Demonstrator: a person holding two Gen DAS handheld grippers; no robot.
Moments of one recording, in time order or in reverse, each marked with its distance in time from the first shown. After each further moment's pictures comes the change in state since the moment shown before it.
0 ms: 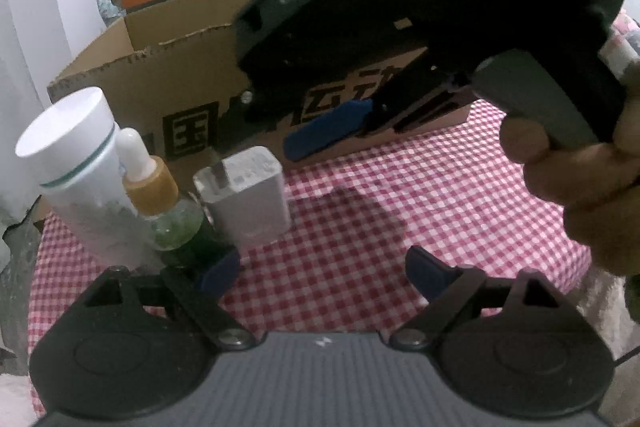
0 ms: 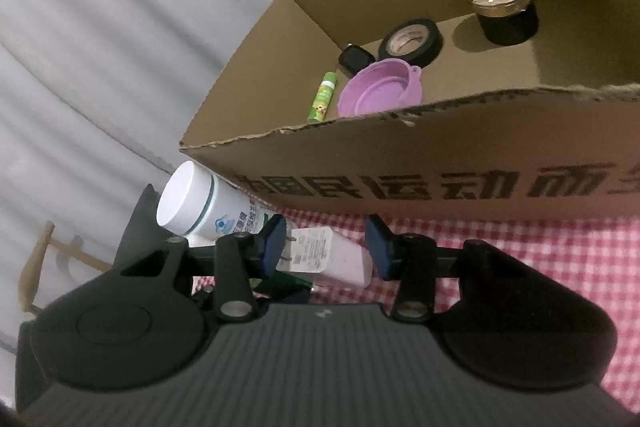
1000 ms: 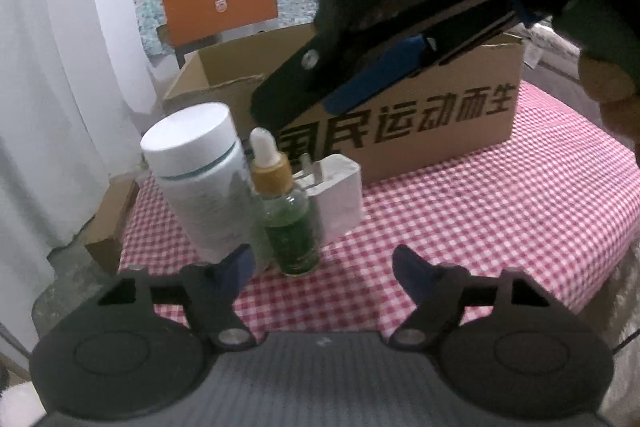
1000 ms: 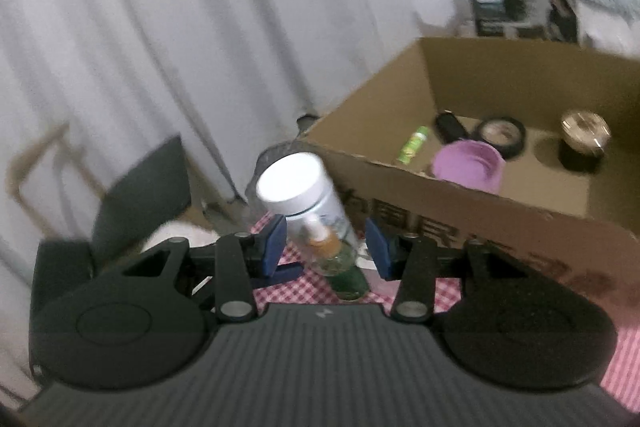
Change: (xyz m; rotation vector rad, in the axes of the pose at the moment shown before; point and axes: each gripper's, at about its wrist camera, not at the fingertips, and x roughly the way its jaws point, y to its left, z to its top) left arm -0.044 0.035 -0.019 0.015 -0.127 0.136; right arm -0.025 0.092 -0.008 -0.447 -0.048 0.006
